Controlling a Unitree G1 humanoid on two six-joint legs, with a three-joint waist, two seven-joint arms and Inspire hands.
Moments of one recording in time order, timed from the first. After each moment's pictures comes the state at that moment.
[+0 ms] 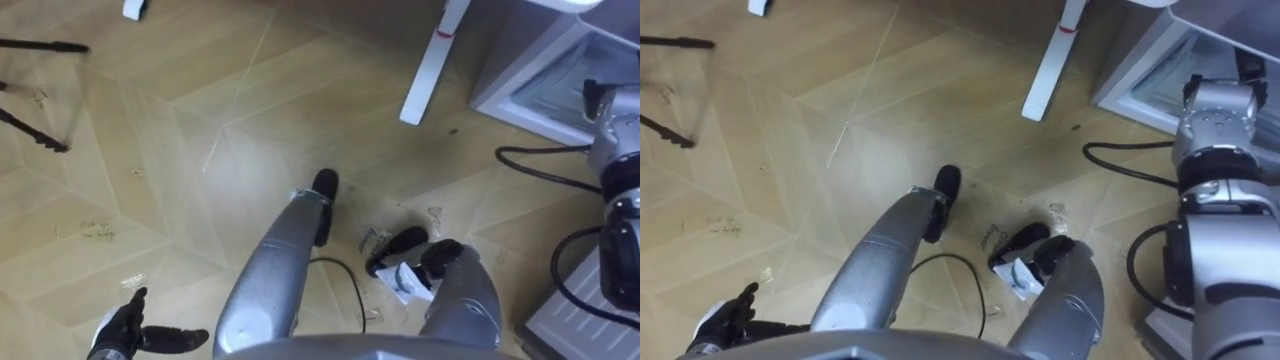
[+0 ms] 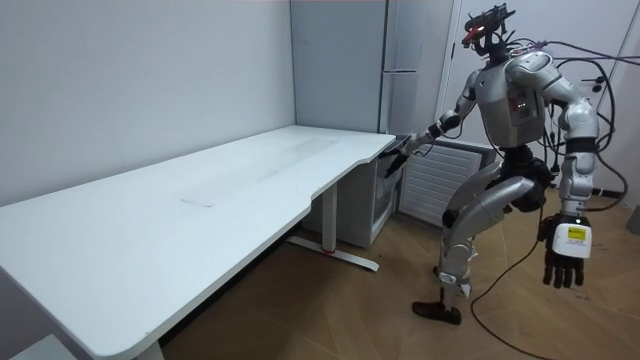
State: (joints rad) left arm 0.30 0.42 -0.15 0.86 -0.20 -0.07 0.00; right arm -0.62 -0.52 0.00 0.99 1.73 -0.24 -0.41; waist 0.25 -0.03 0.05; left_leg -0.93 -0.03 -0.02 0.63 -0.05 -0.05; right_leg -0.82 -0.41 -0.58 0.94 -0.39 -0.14
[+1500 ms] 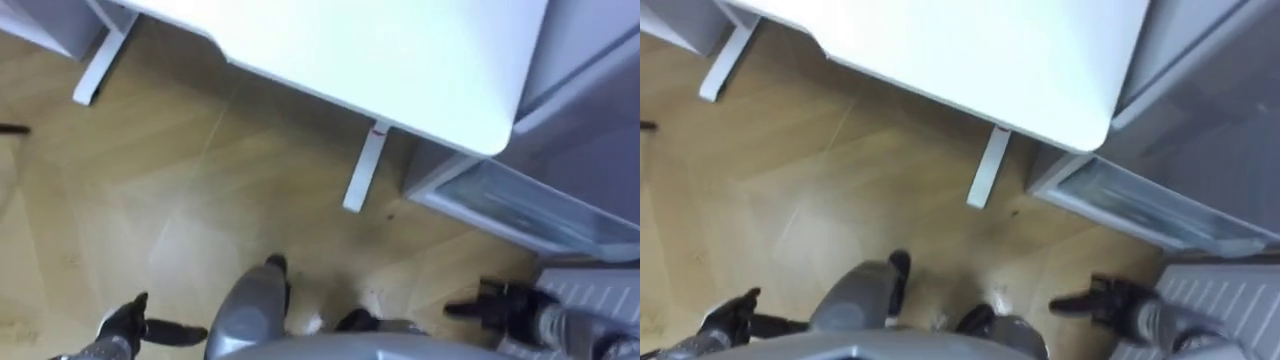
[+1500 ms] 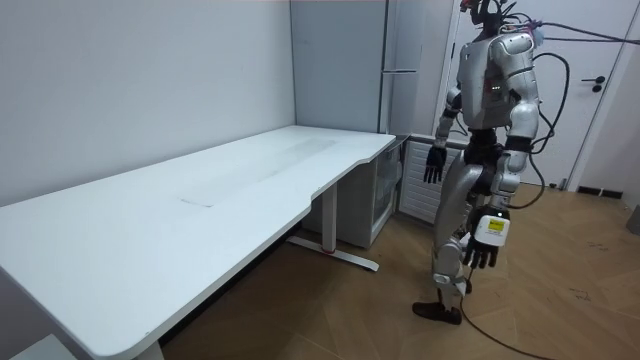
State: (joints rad) left arm 0.14 0.37 -0.13 1.13 -0.20 -0.01 -0.05; right arm -0.05 -0.46 0.25 1.39 0.42 0.08 0.41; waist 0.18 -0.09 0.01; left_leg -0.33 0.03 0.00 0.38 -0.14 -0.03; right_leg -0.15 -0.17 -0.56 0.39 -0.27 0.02
